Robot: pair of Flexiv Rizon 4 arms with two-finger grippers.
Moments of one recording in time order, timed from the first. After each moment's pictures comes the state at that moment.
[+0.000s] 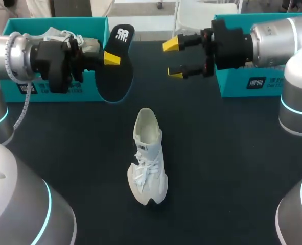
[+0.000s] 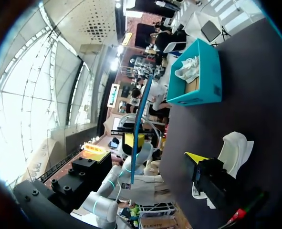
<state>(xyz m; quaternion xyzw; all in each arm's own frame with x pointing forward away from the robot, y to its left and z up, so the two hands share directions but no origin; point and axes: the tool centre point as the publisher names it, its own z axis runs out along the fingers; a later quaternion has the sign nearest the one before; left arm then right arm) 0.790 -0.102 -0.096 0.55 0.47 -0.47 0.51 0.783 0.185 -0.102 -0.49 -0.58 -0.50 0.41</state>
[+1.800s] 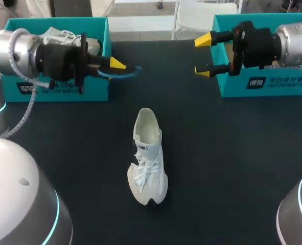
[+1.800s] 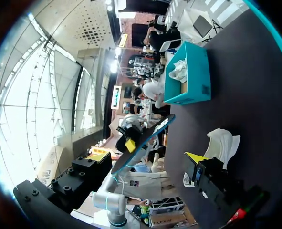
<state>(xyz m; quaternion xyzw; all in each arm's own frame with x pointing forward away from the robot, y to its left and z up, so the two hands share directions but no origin) 0.768 -0.115 -0.106 0.38 0.63 -0.63 0.26 0.804 0.116 -0.111 -0.50 -0.56 -0.49 0.45</state>
